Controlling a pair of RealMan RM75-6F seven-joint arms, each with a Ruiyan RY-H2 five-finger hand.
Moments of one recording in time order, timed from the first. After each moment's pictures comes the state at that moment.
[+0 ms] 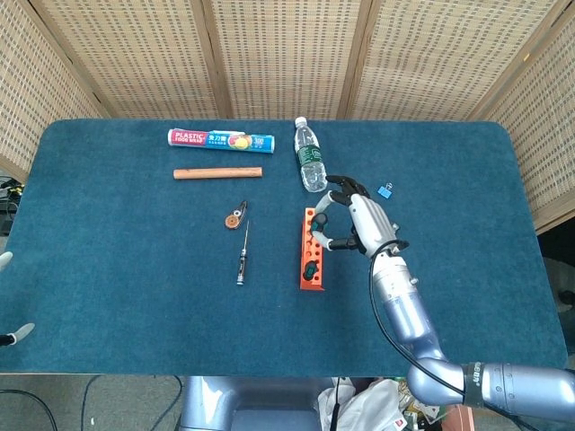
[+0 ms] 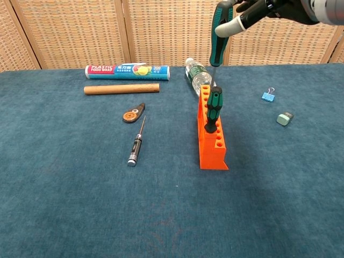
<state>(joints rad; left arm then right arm) -0.04 -0.87 -0.02 -1.83 1.40 1.42 -0.06 0.84 -1.31 0.46 -2.02 -0.58 1.19 -0.22</state>
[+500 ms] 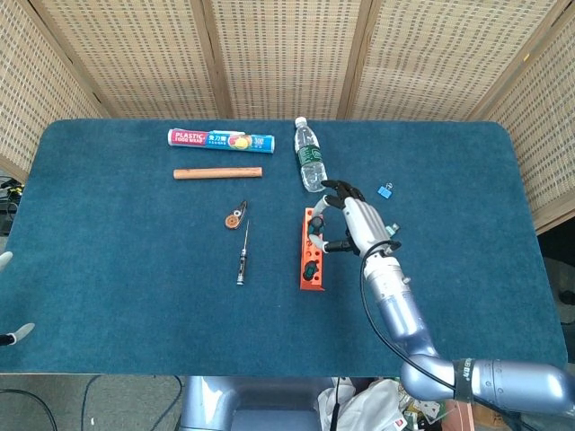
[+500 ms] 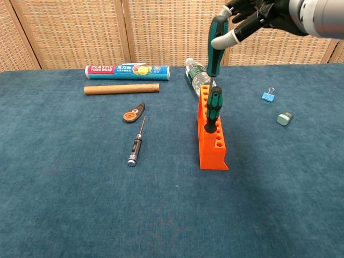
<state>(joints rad) -0.04 -0.87 -0.02 -1.83 1.40 1.42 -0.07 0.87 -1.35 0.43 -1.98 -0.57 1.18 -0.25</state>
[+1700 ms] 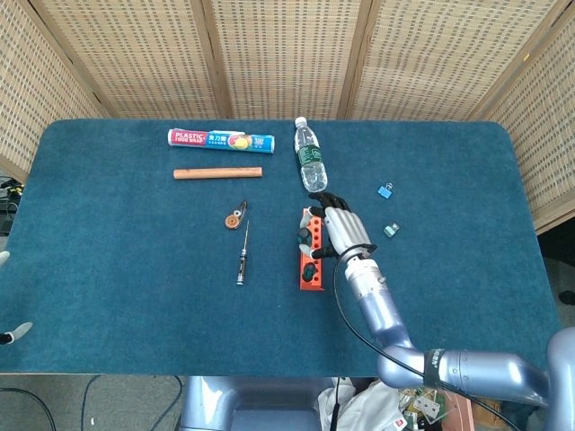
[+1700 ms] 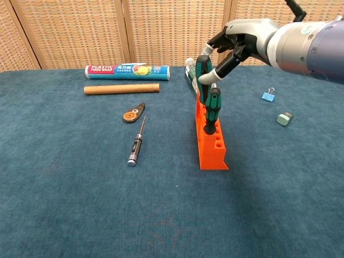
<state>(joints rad) -0.05 -0.86 -0.03 -1.82 1.38 1.40 -0.09 0.93 -1.49 0.39 -1.82 -0.53 1.14 -0.35</state>
